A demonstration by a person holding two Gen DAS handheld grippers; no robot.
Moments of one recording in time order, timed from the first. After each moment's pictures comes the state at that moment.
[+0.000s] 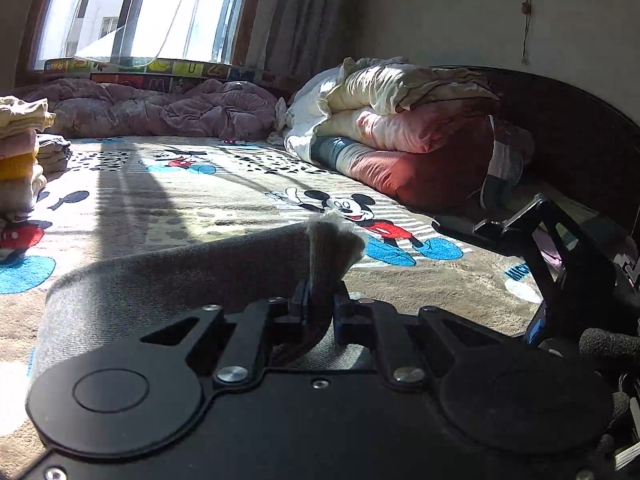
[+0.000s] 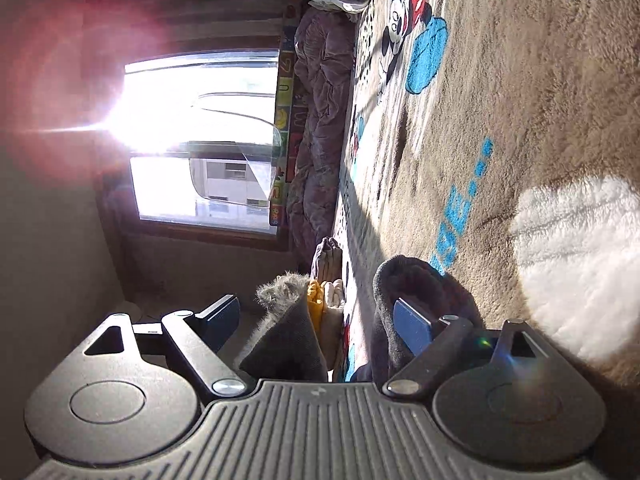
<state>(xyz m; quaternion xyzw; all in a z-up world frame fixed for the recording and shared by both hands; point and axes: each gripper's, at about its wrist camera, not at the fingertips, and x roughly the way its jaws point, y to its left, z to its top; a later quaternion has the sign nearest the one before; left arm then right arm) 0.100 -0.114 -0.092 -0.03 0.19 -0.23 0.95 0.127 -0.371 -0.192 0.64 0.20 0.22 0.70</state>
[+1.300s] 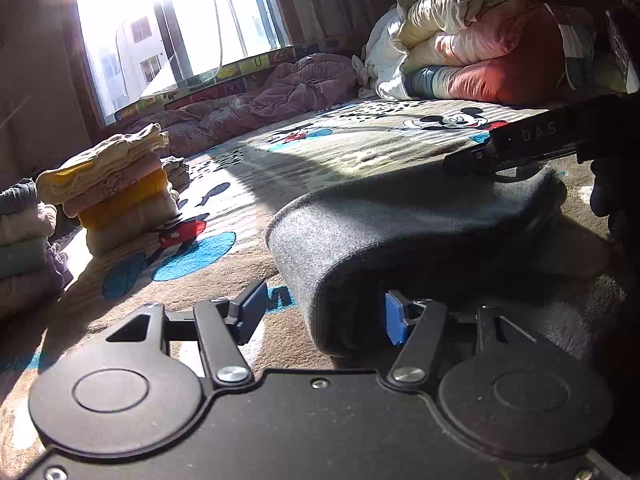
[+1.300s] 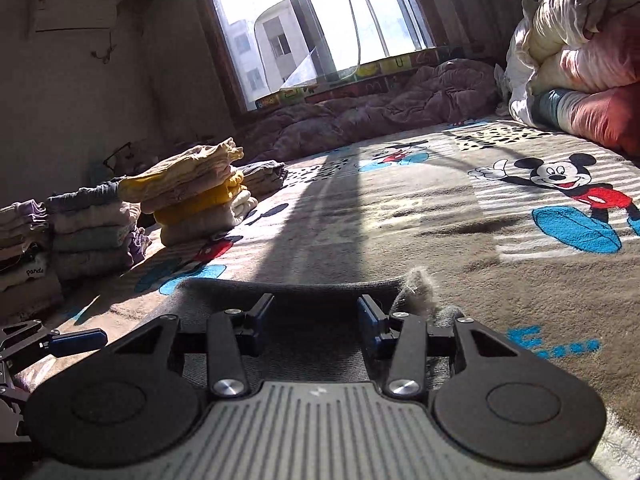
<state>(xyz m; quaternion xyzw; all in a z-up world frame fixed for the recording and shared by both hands) 0.065 -0.039 -0.123 0.16 0.21 -0.05 0.96 0.145 -0.250 -0.122 0.13 0.21 0.22 0.94</state>
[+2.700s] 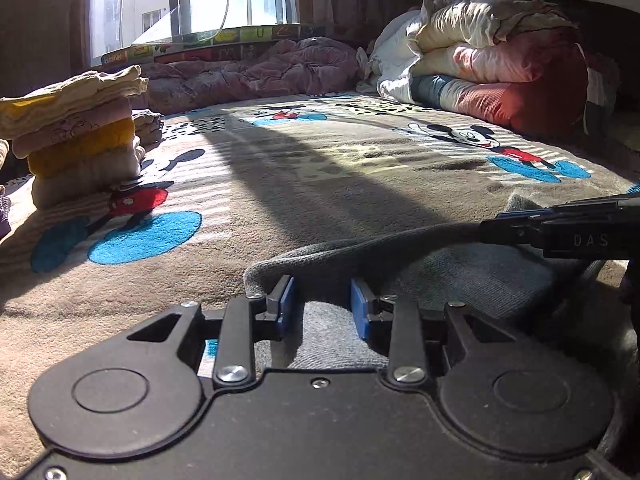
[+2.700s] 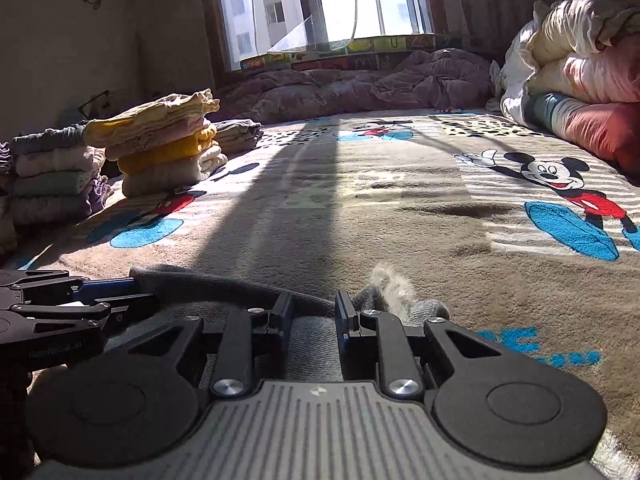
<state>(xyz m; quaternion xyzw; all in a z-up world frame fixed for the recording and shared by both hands) 0.140 -0.006 -0.140 0.04 0.25 -0.11 0.96 0.171 -0.231 -0.142 0.04 0.25 0.19 0.95</state>
